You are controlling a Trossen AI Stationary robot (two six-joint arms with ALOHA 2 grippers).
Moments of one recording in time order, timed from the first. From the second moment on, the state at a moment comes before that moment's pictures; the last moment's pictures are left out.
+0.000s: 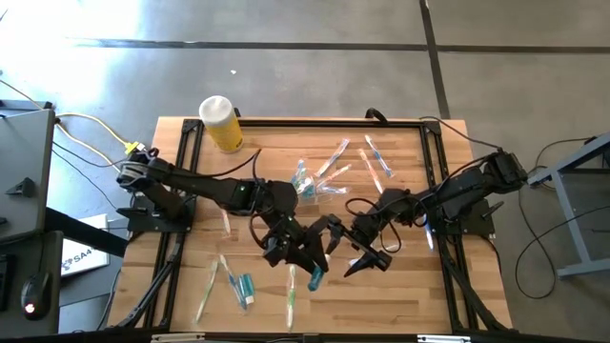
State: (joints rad) left arm -0.21 1.66 1.51 -0.04 0.57 1.07; right arm 0.26 1.51 0.77 1.01 -0.60 0.31
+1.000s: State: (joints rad) left arm -0.20 1.72 1.67 -0.23 0.57 1.00; right arm 0.26 1.56 0.83 0.98 -0.65 0.31
